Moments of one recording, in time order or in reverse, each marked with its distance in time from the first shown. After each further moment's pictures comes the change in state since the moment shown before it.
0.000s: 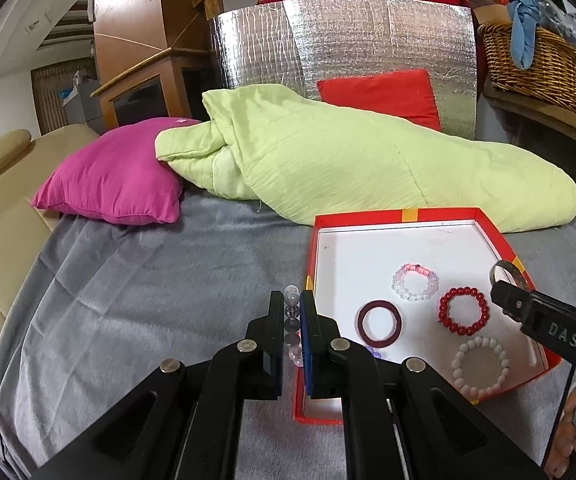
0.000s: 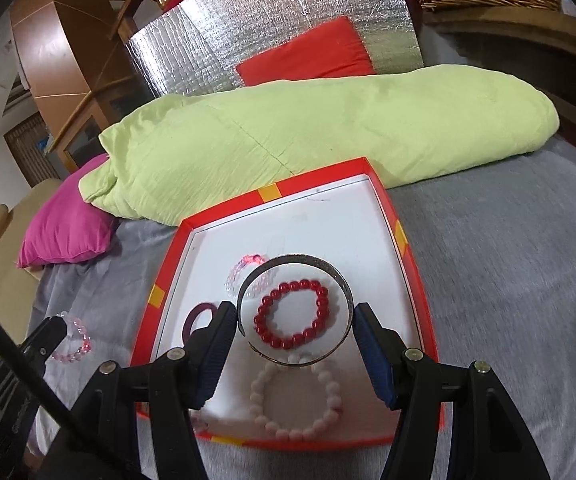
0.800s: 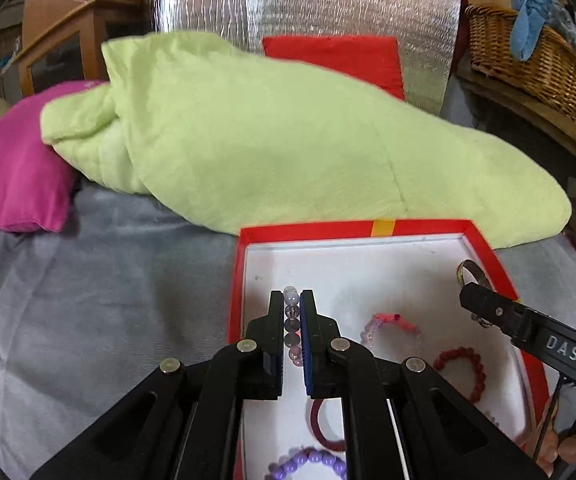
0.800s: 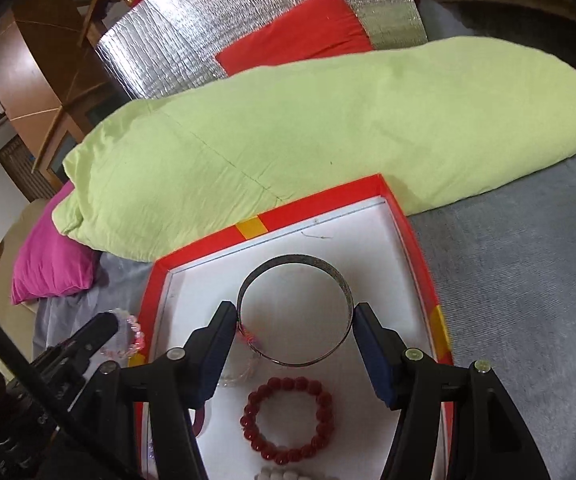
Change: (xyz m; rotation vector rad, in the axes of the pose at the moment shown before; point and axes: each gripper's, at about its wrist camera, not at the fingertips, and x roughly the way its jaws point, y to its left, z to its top) left arm 0.126 -0.024 0.049 -0.002 0.162 -0.261; right arm 0.076 -0.017 0.059 0.079 0.079 0.027
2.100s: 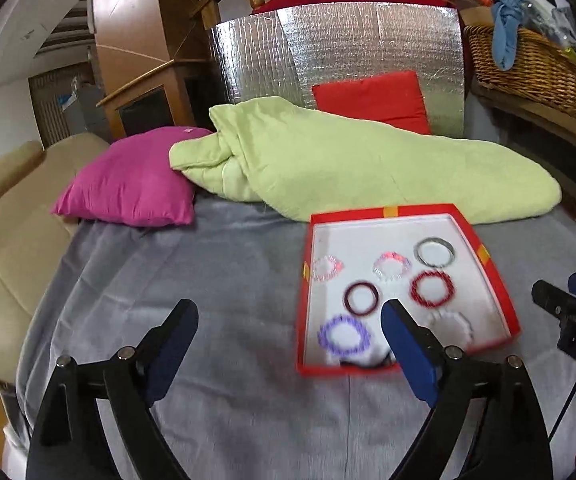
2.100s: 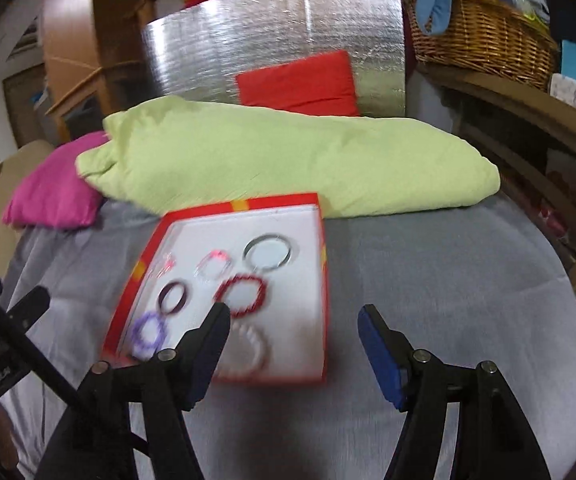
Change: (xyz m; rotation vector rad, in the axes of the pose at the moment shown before) left arm -0.191 -0.025 -0.090 0.023 -0.133 0.260; right arm -0.173 0.009 -0.083 -0.259 -0.109 -0.184
